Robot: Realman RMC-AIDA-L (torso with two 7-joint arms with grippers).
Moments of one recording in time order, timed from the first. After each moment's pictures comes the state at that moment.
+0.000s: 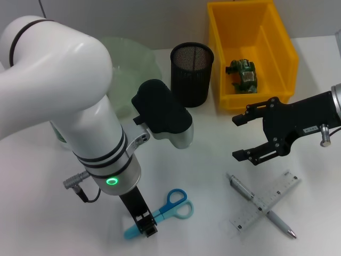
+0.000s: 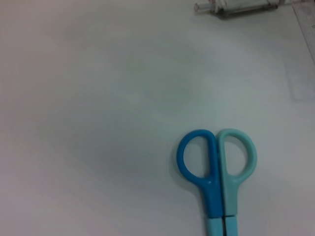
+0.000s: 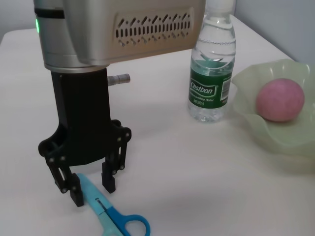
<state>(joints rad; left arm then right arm) -0.86 -2.08 1.98 1.11 2.39 1.46 -2.75 0.60 2.01 -0.85 -0.92 -2.21 -1.64 1.40</state>
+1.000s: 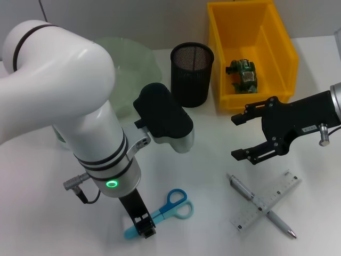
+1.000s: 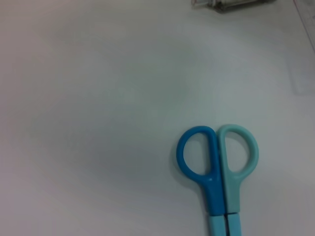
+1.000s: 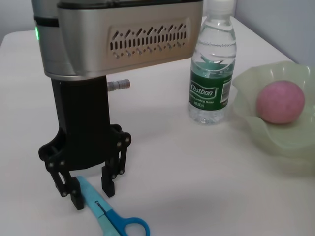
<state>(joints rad) -0.86 -2.08 2.00 1.10 2.39 1.45 -2.74 0.60 2.01 -0.85 -0.92 -2.21 -1.64 1.40</state>
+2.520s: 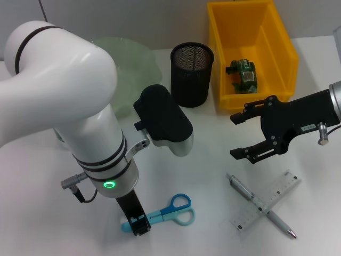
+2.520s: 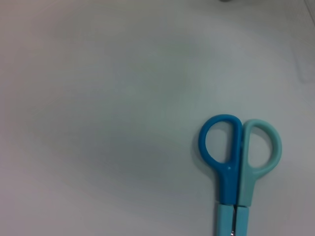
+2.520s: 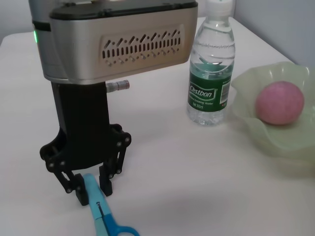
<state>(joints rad) -0.86 -2.08 2.01 1.11 2.41 1.46 -2.72 0.60 2.01 -0.85 -0.92 -2.21 -1.64 1.41</state>
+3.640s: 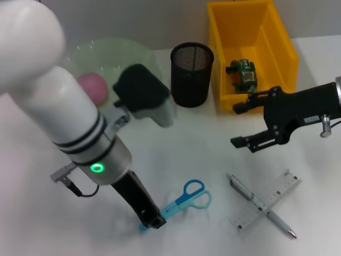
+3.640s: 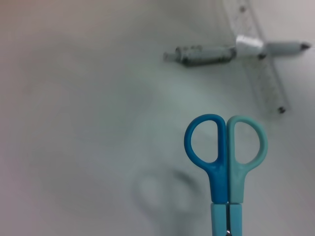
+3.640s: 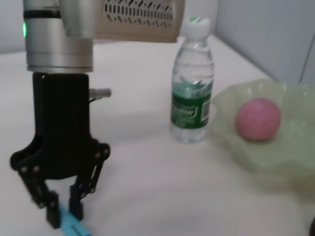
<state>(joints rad) -0.81 -2.08 1.76 1.09 2.29 1.53 -2.58 0.60 2.01 -0.78 -0.92 -2.19 -1.65 1.41</state>
